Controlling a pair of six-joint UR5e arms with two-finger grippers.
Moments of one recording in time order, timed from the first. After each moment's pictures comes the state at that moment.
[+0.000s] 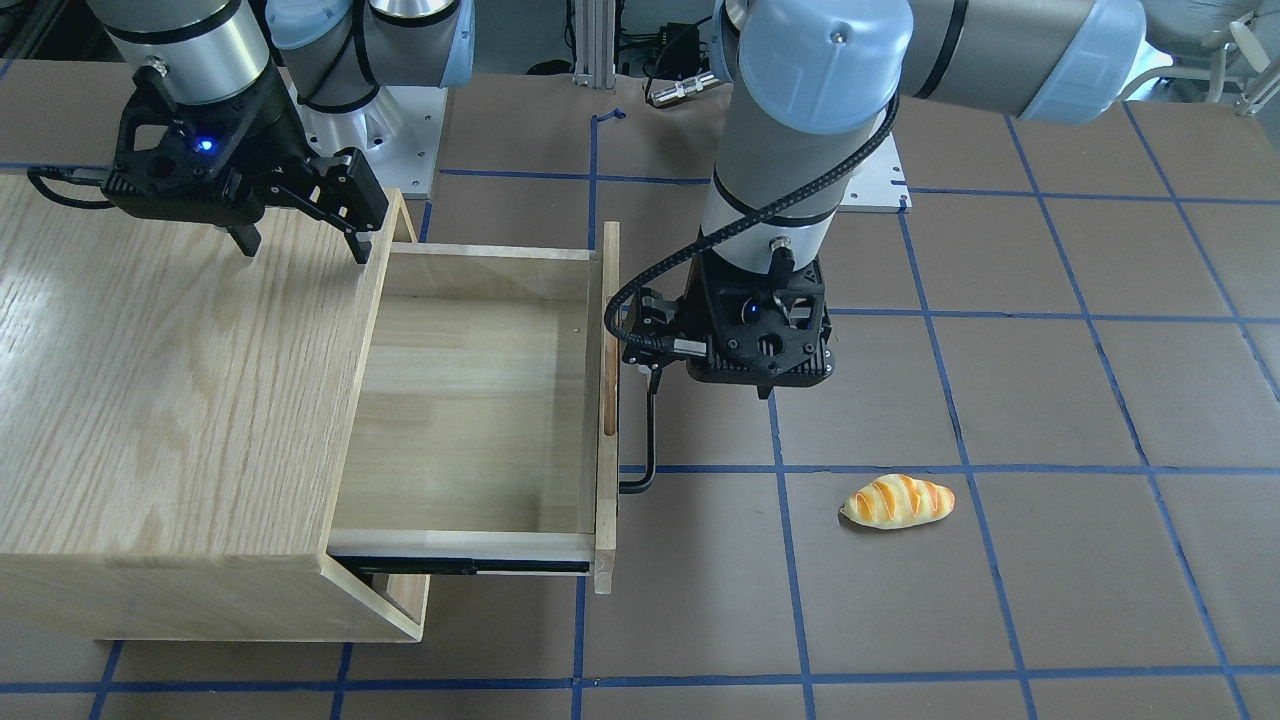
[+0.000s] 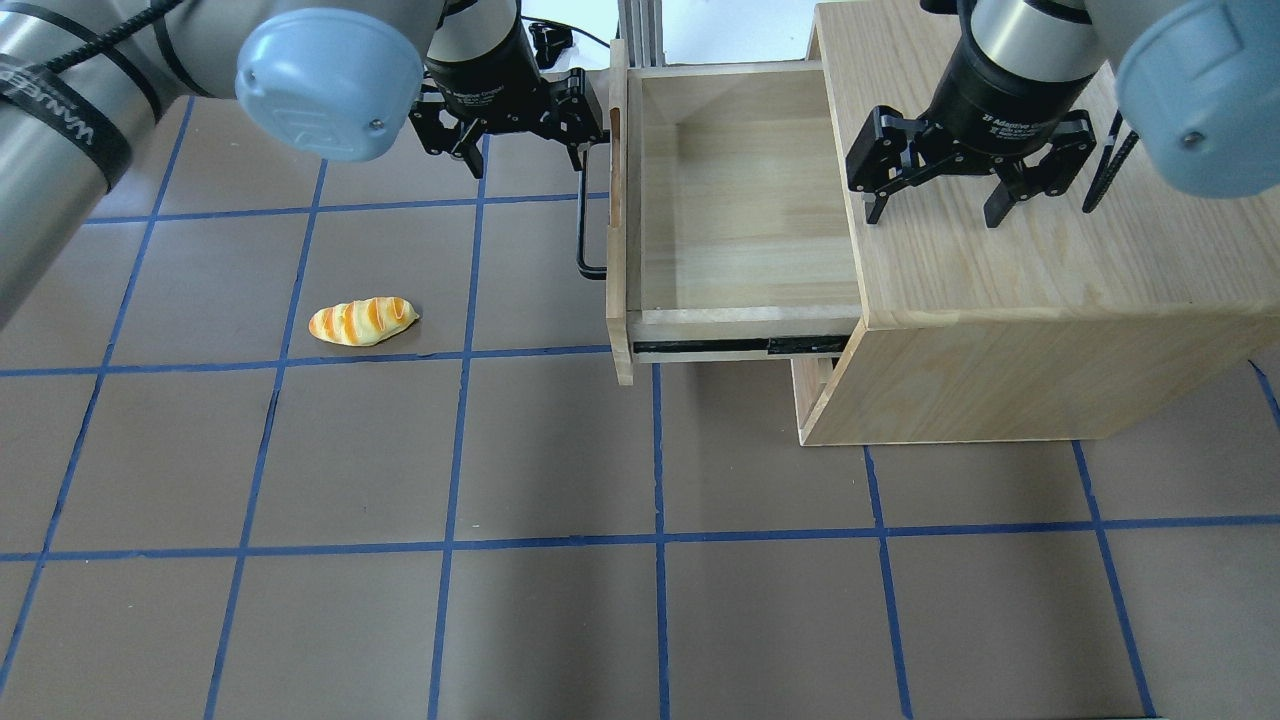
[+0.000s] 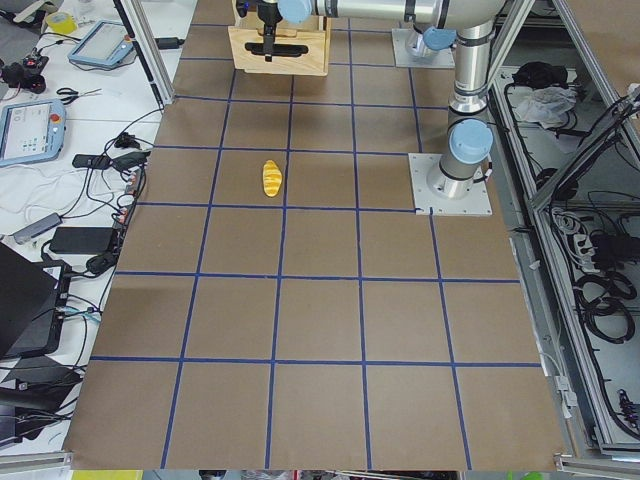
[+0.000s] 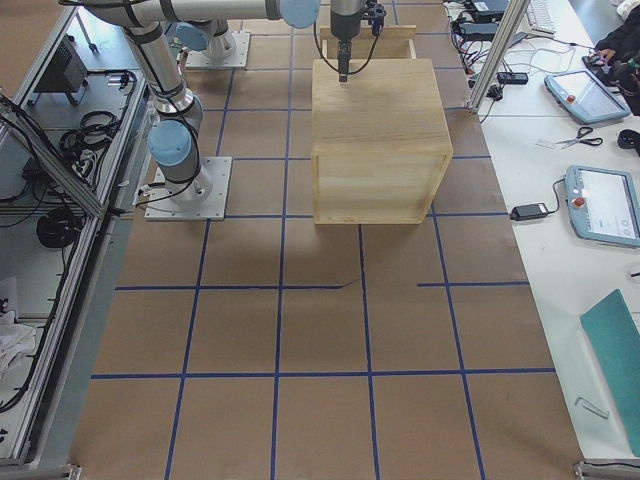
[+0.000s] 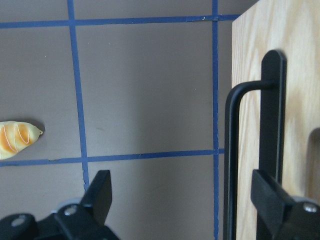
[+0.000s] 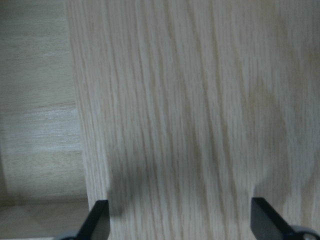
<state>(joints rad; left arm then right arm) -1.78 -1.84 -1.36 -1.40 1.54 -0.21 1.59 -1.58 1.57 -1.60 -1.55 0.10</state>
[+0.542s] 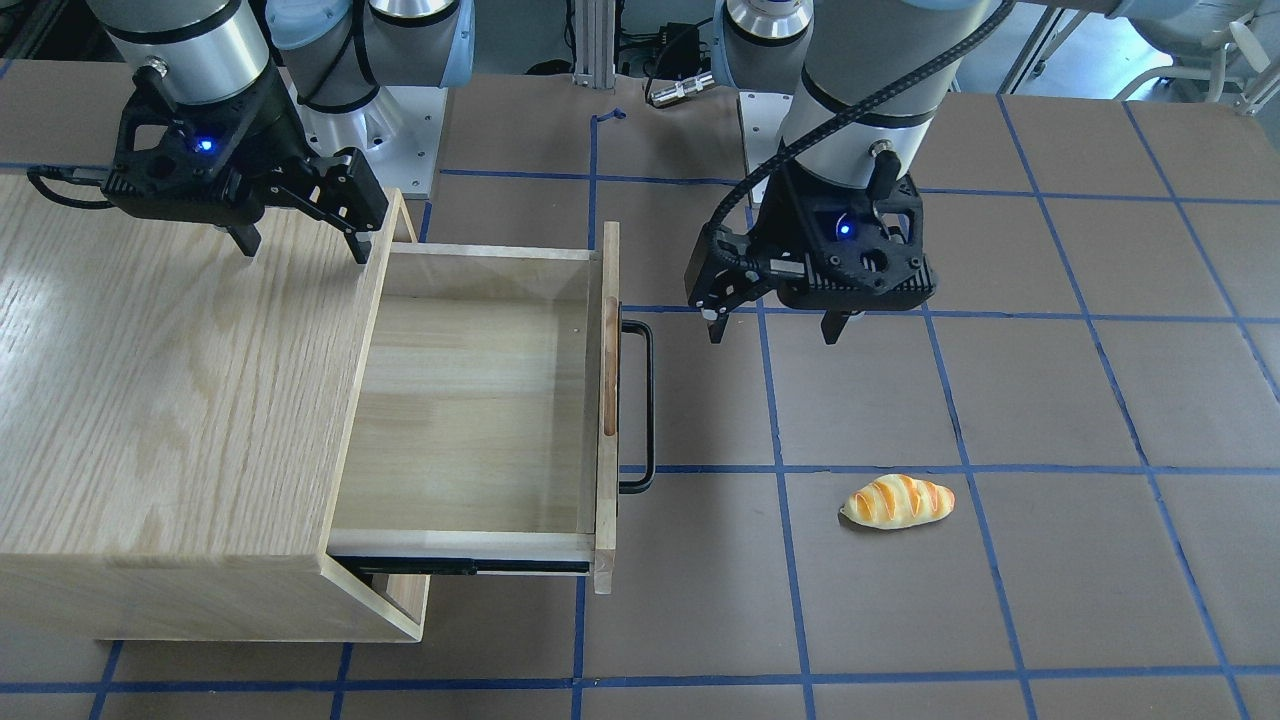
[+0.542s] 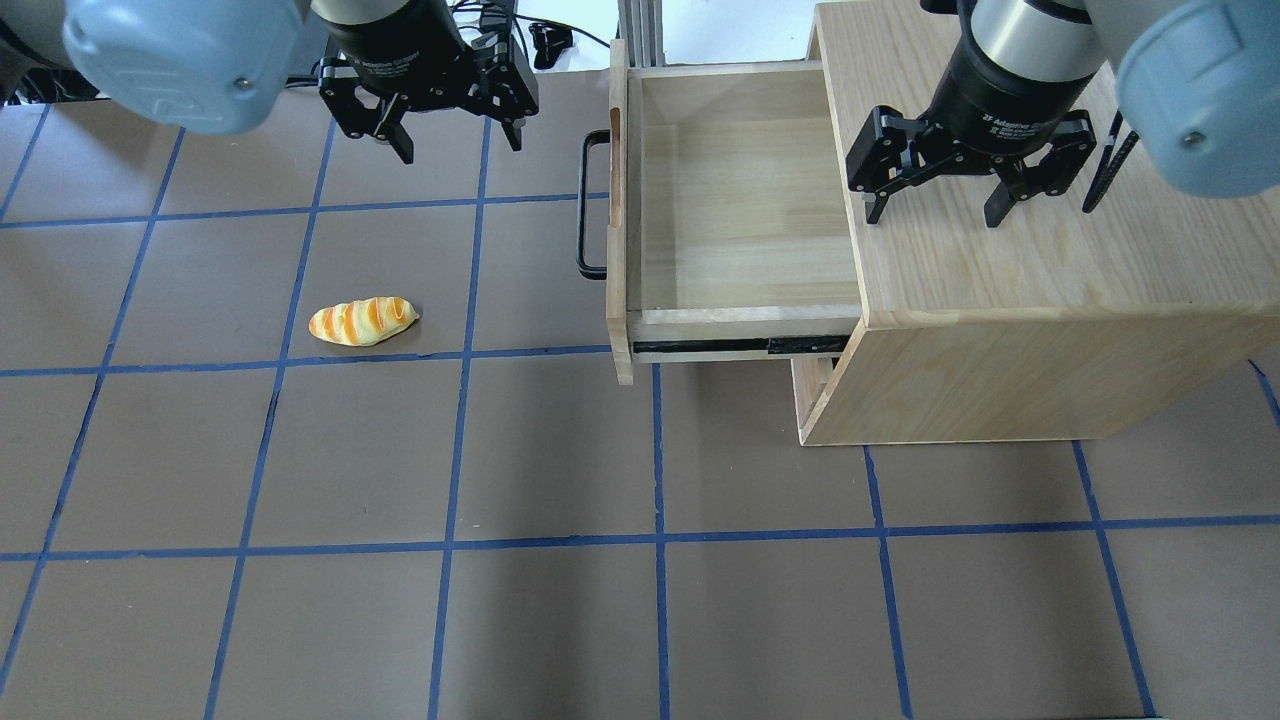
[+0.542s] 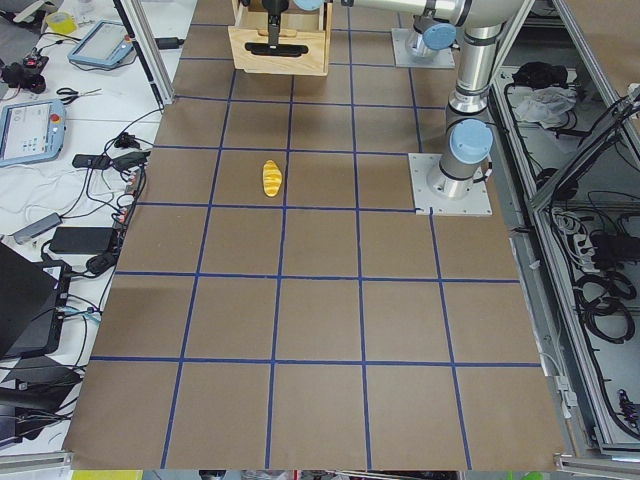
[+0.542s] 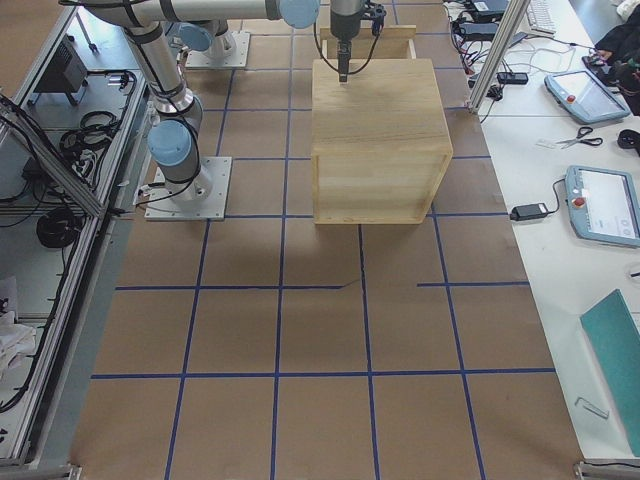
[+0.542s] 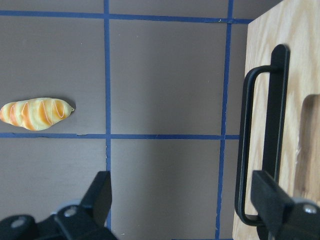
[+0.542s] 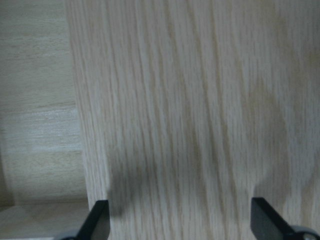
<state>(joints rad) -1.71 -1.74 -1.37 -1.49 1.55 -0.20 1.59 -1.58 1.57 -1.60 -1.55 0.10</state>
